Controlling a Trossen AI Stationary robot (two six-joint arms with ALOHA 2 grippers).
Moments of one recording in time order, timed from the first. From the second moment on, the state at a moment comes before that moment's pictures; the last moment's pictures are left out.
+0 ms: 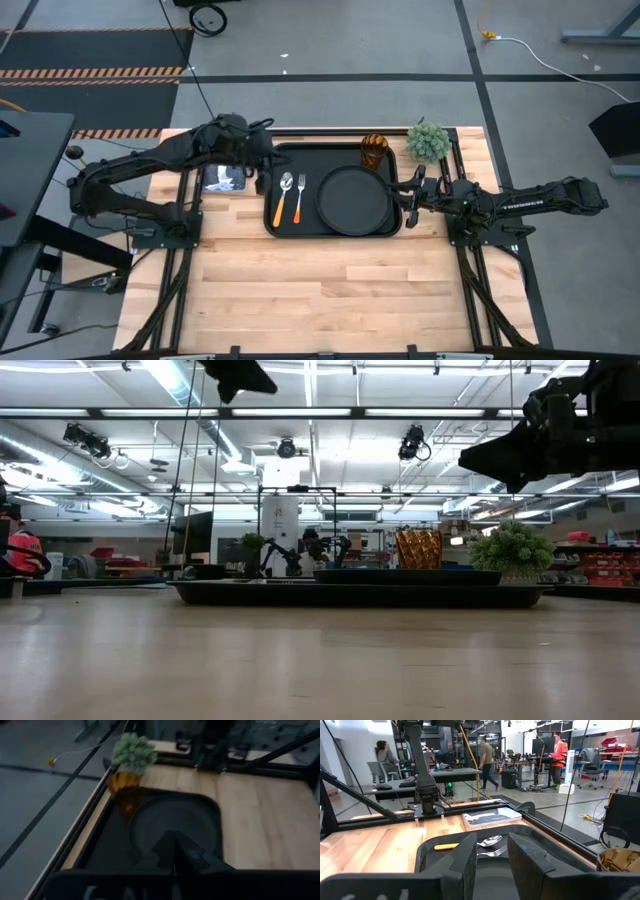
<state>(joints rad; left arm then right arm) 0.30 1.19 1.20 -0.49 0.08 0.06 -0.09 0.61 0.01 0.67 0.20 0.02</state>
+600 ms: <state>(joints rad) 0.16 1.11 1.15 -0.50 -0.04 0.10 -0.09 0.61 0.01 0.66 0.19 0.02</state>
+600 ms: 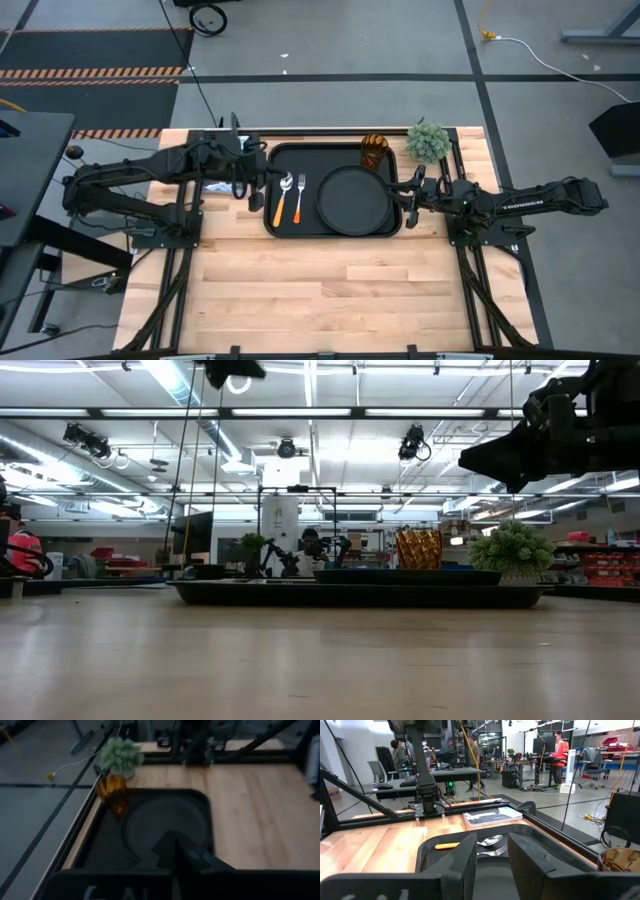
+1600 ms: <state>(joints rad) 0.18 0.53 0.18 0.28 -0.05 0.12 -0.09 0.61 0.01 0.66 0.19 0.02</state>
